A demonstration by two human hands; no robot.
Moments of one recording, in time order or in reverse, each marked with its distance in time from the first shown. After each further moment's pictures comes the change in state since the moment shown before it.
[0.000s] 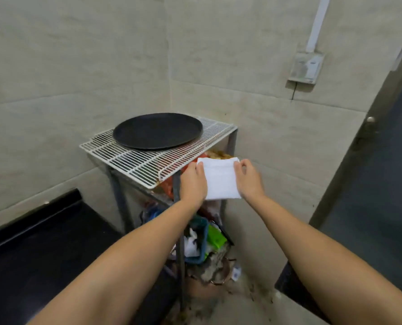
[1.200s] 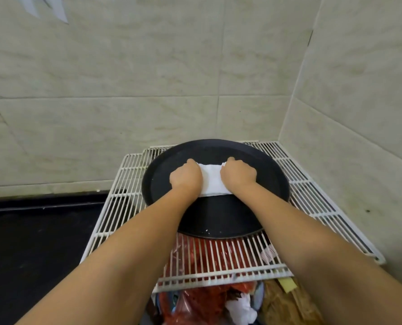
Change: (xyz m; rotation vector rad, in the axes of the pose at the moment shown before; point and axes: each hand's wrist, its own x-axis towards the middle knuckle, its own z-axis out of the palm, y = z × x) left_hand 0.334 -0.088 -0.003 0.954 0.286 -0.729; right_hand 0.351 -0.062 0.298 -0.630 -0.700 -0.713
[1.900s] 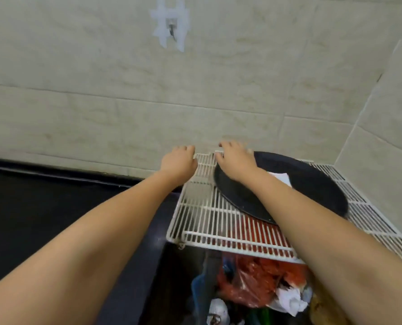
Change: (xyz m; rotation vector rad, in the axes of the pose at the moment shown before) left_hand -0.066 -0.176 -0.099 0.066 0.237 0.128; right_hand -0.079 -0.153 -0.050 0.052 0.088 -0.507
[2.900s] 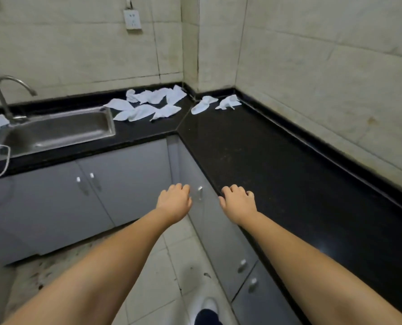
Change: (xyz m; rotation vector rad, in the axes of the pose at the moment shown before) left_hand -0.494 -0.603 -0.073 0.183 -0.224 -1.025; right_hand -0.142 -0.725 0.284 0.039 -0.470 -0.903
